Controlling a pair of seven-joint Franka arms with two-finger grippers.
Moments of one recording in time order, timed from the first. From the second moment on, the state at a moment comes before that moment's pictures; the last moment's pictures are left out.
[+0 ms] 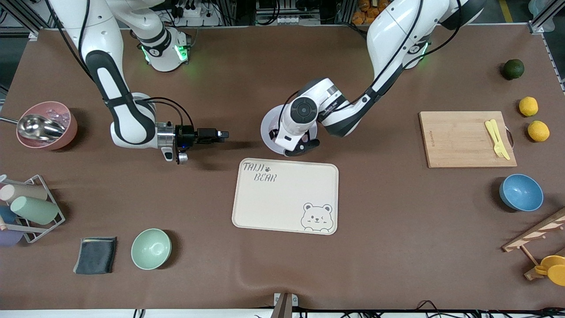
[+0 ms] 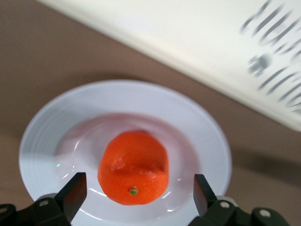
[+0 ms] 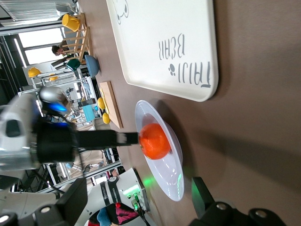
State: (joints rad) left arm -0.33 0.68 -0.55 -1.71 0.09 2.25 -1.22; right arm 0.26 0.38 -0.03 -2.30 1.51 1.93 -0.84
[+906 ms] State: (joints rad) left arm 0.12 0.28 -0.54 -1.54 0.17 1.87 -0.83; right arm 0.48 0.43 -0.03 -2.31 1.81 2.09 -0.97
